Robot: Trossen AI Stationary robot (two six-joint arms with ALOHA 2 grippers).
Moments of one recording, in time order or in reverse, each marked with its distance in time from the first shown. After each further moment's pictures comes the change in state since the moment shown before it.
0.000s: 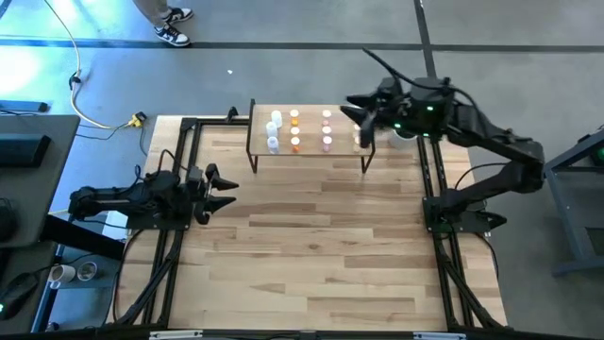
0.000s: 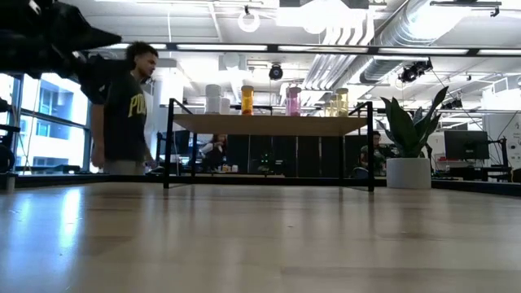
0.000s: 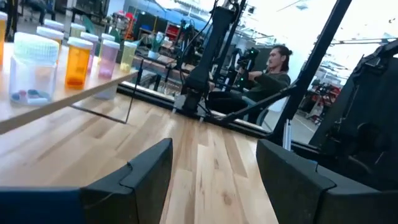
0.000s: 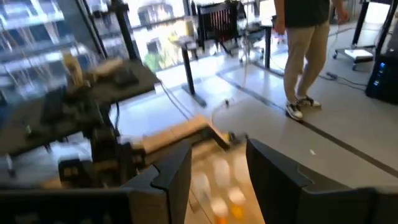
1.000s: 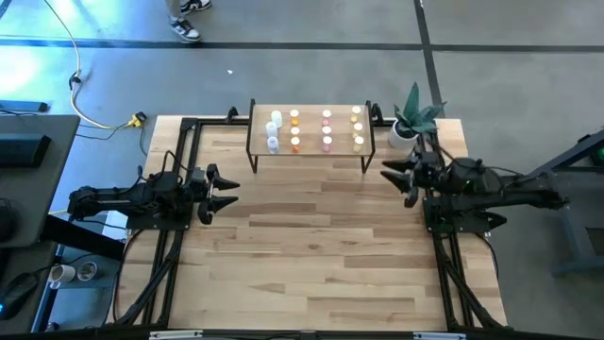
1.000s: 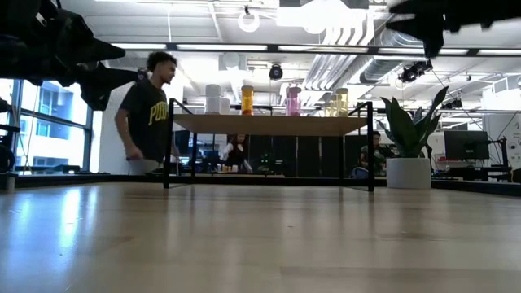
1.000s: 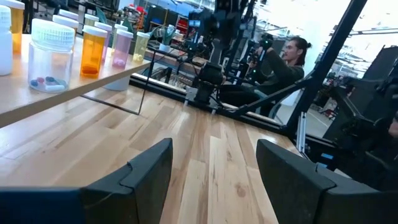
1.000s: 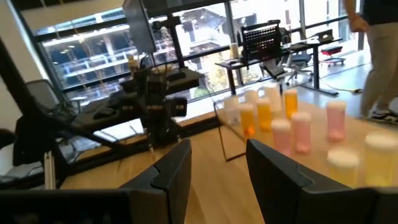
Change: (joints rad) left arm 0.001 0.013 -0.017 -0.017 -0.034 0.020; right arm 0.209 -0.910 -1.243 0.560 0.026 0.030
